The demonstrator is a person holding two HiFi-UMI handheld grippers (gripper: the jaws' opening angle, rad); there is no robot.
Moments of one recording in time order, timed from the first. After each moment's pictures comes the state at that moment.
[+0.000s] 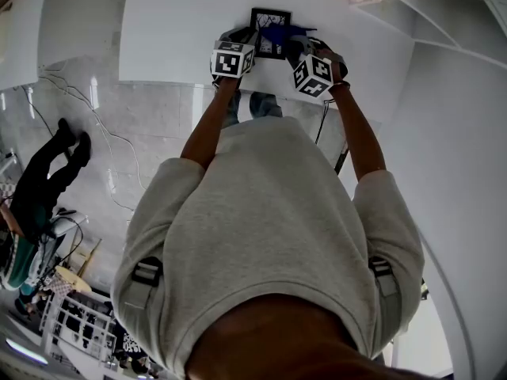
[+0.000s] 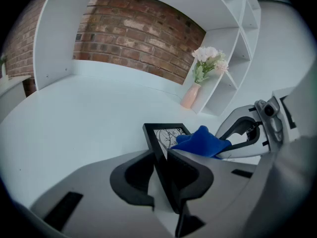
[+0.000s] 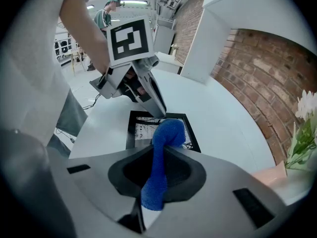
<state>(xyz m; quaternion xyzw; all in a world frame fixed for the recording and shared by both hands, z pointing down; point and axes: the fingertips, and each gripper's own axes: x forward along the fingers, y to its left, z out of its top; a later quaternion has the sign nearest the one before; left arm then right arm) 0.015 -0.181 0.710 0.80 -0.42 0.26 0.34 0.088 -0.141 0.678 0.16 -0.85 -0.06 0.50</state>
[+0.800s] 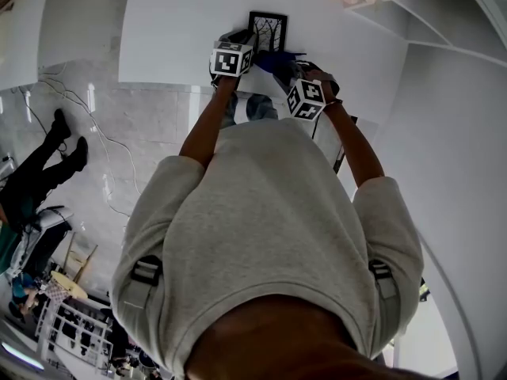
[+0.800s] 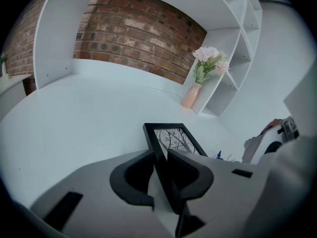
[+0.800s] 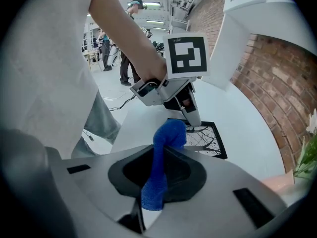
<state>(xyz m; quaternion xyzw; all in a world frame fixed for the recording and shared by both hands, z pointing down) 0.017 -0.182 0.709 0.80 -0.42 0.25 0.35 0.074 -0.062 0.674 0.08 -0.86 -0.06 0.51</state>
